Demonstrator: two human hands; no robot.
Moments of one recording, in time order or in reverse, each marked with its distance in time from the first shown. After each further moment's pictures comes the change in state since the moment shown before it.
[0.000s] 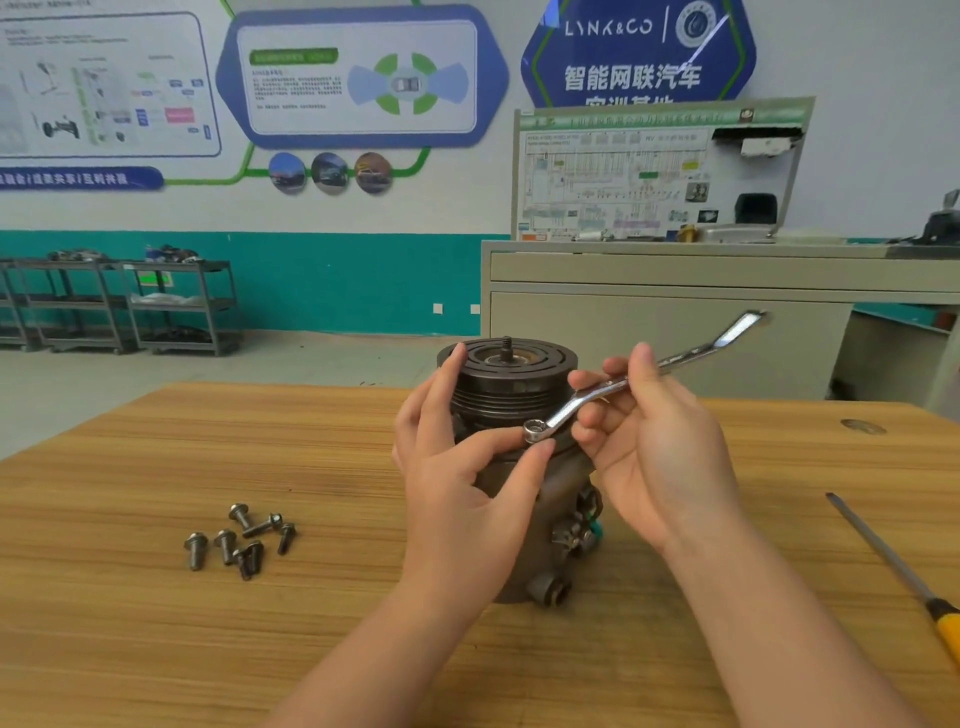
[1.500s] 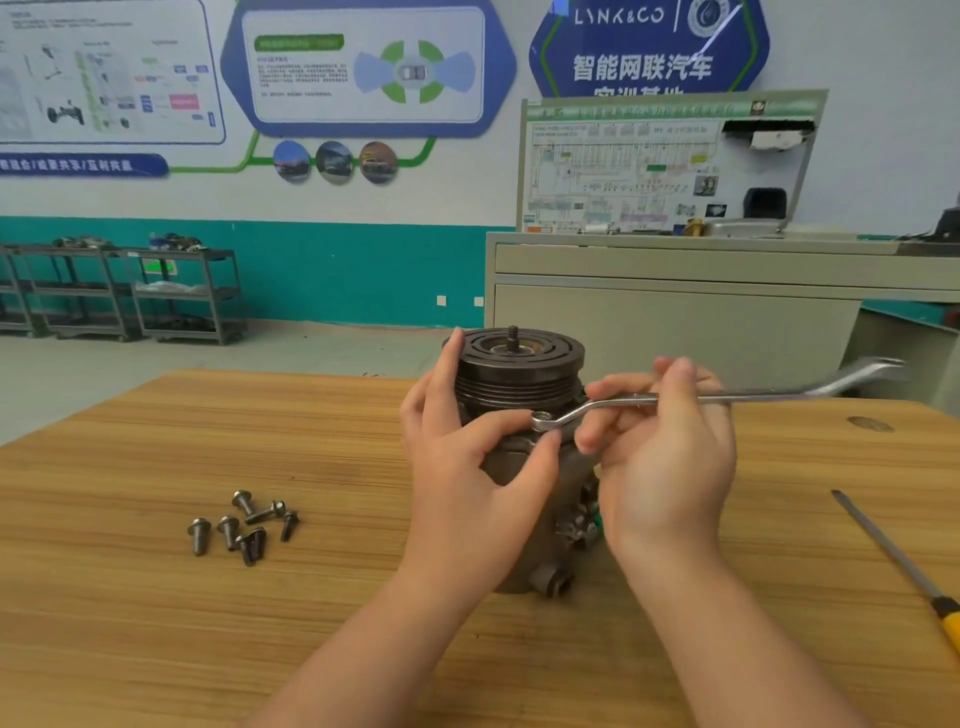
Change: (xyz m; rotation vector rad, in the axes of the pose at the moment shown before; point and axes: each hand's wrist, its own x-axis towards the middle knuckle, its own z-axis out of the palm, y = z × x) left_hand 0.000 -0.002 -0.001 0.011 -0.091 -0.060; right_hand -0.019 0.018 0.014 -0.129 0.196 -0.377
